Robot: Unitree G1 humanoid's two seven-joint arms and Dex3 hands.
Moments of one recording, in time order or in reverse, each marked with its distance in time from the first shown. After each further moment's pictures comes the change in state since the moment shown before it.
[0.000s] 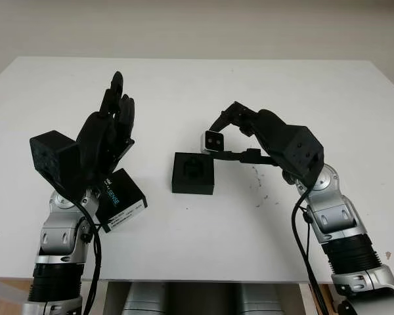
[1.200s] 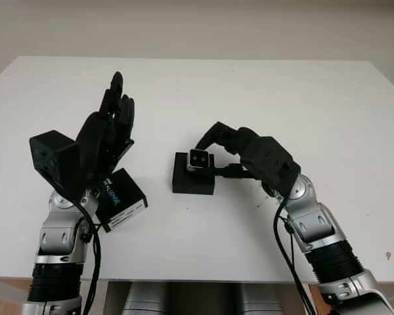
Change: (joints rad) left arm 0.000 0.003 0.000 -0.001 0.000 0.005 -0.006; right arm 0.012 0.038 0.097 0.045 -0.060 0.057 -0.012
